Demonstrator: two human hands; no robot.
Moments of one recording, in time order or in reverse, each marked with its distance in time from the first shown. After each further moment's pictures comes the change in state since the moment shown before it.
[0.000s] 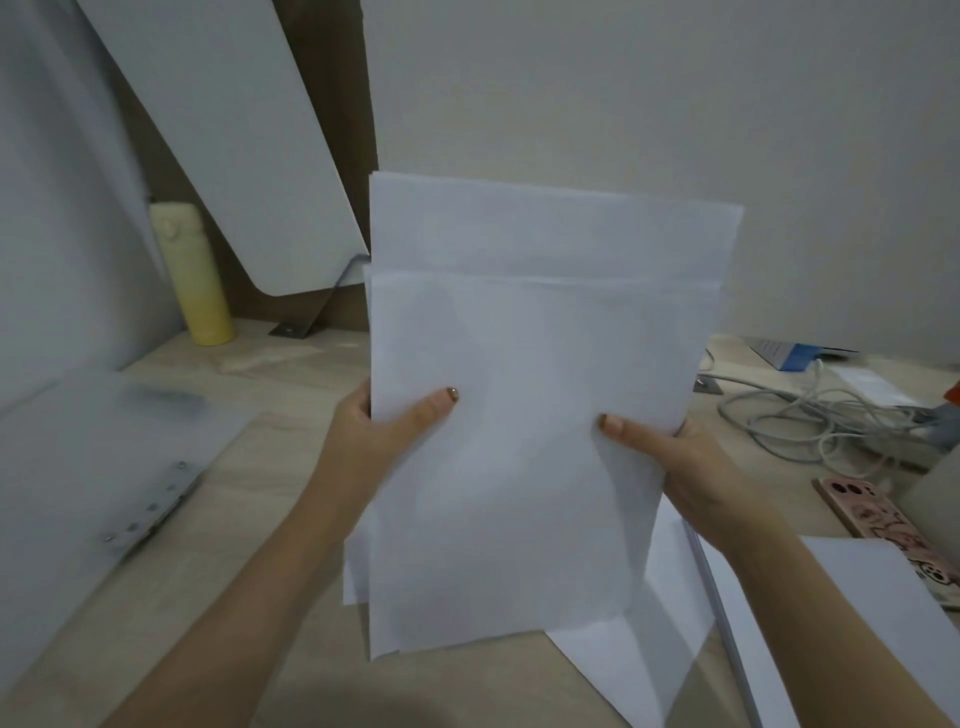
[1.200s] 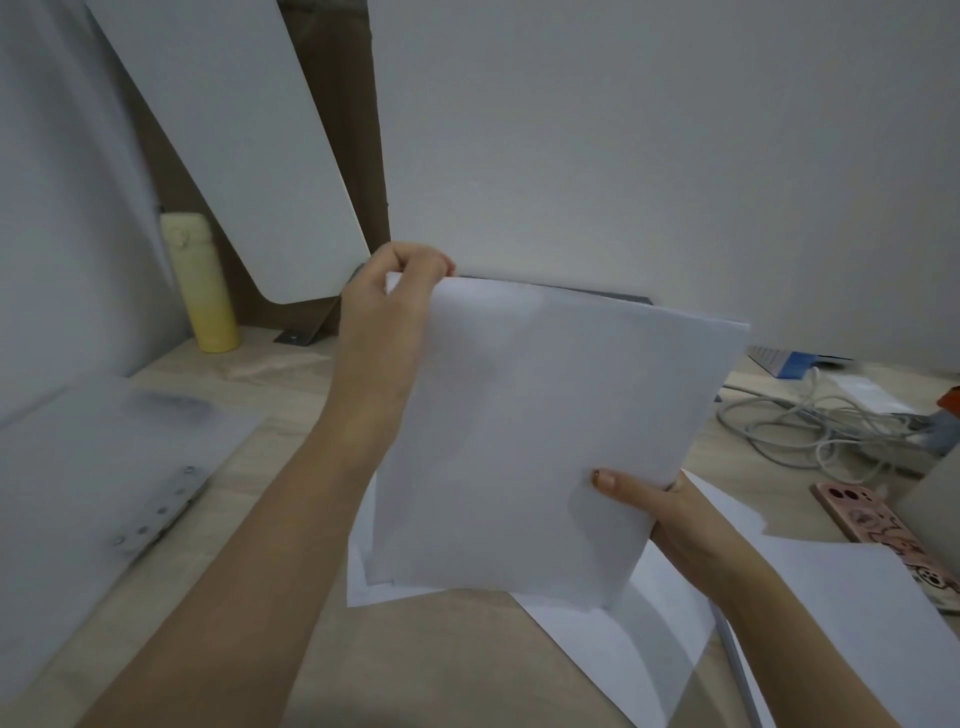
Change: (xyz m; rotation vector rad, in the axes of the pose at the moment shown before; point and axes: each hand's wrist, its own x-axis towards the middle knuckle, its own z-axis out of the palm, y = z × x) left_hand 0.029 0.062 0.027 0.105 0.102 0.282; right_hand -0.022 0.024 0.000 -0.037 -0.069 0.104
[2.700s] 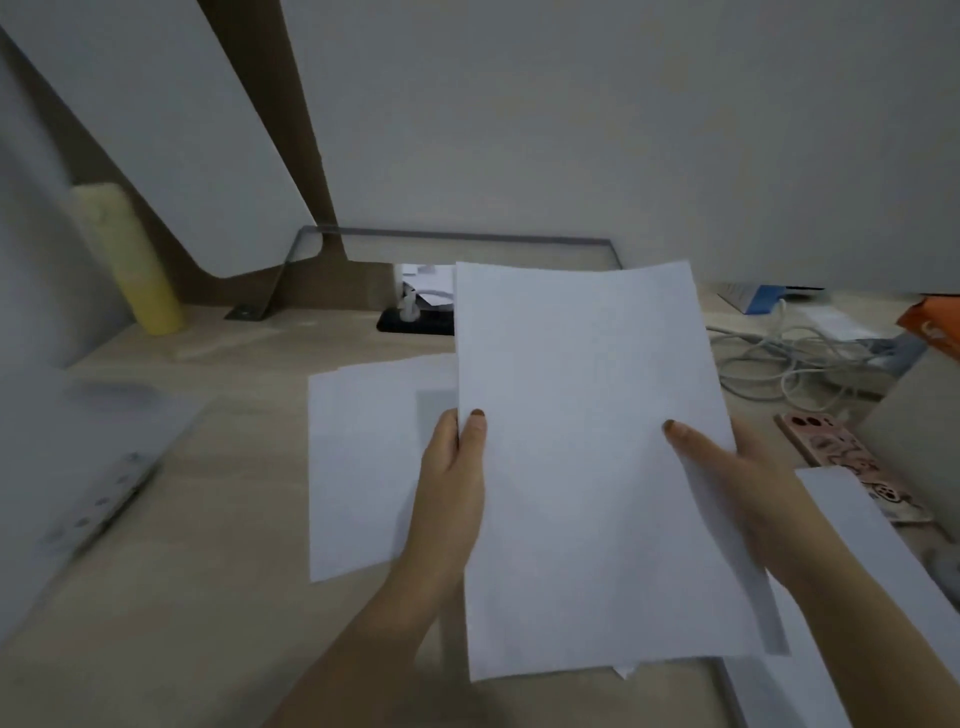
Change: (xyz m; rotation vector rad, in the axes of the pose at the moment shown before) left_hand -0.112 -0.084 0.051 -0.032 -0.188 -0.457; right_hand -0.040 0.008 -0.064 -0.349 0.523 0.083
